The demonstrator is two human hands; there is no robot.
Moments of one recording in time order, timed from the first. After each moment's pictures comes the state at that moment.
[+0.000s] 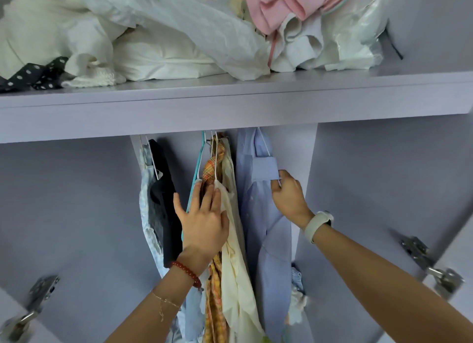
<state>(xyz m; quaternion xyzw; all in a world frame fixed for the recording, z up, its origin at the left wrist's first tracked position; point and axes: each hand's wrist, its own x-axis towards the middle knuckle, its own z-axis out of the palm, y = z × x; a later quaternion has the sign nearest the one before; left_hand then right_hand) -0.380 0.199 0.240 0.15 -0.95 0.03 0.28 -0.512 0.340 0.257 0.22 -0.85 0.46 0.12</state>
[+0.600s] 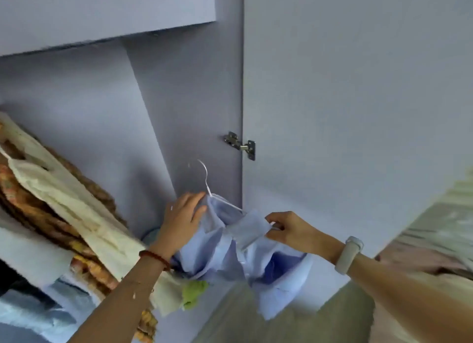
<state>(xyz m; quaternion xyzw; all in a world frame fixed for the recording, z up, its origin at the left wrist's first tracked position) -0.378 0.357 0.139 -0.25 -0.94 -0.24 0.03 -0.267 0.594 0.166 0.03 -0.91 0.41 -0.07</state>
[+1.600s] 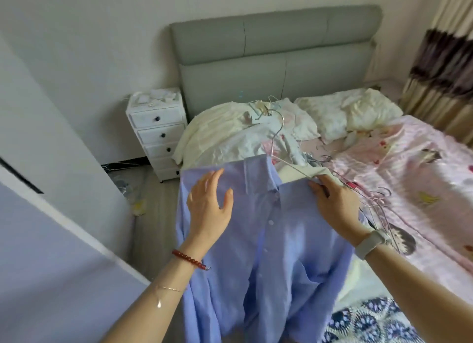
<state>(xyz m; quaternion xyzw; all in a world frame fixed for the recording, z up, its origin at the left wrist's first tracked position) -0.070 0.830 0.152 -0.59 -0.69 -0.41 -0.09 0.168 0.899 0.142 -0.62 -0.71 0.07 0.34</state>
